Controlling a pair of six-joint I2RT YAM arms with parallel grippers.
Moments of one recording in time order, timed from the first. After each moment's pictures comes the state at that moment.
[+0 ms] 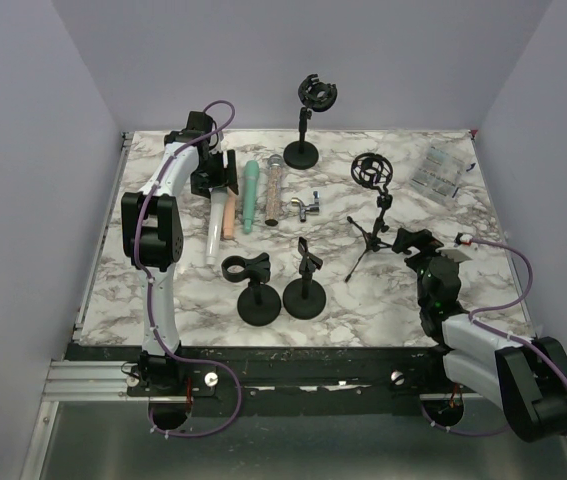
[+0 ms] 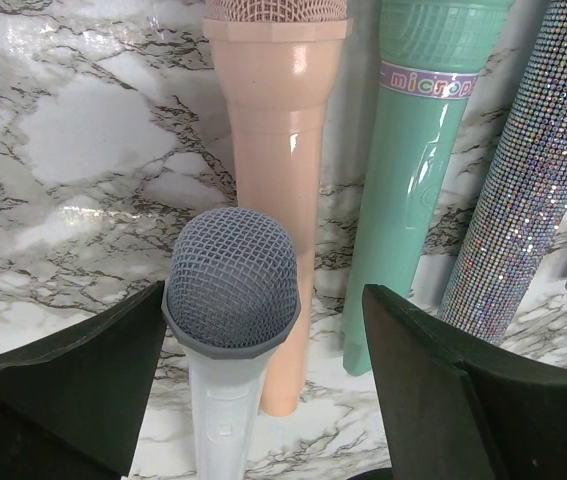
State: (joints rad) left arm -0.11 2.23 1.99 -0.90 0.20 -0.24; right arm 0.23 1.05 0.08 0.84 0.42 0.61
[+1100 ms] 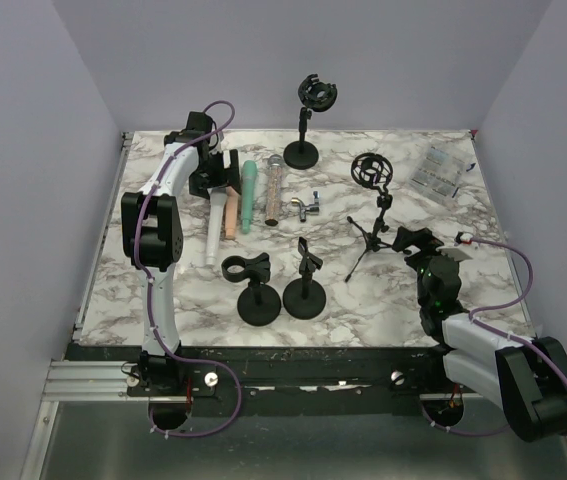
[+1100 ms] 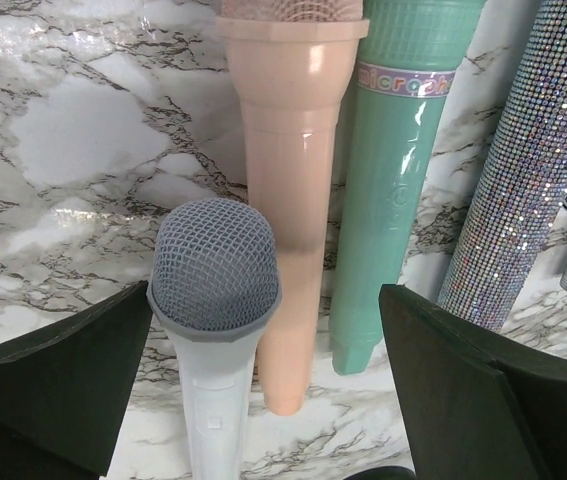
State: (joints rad) left arm -0.10 2.23 1.99 -0.90 0.21 -0.24; right arm 0.23 1.05 0.09 0.84 0.42 0.61
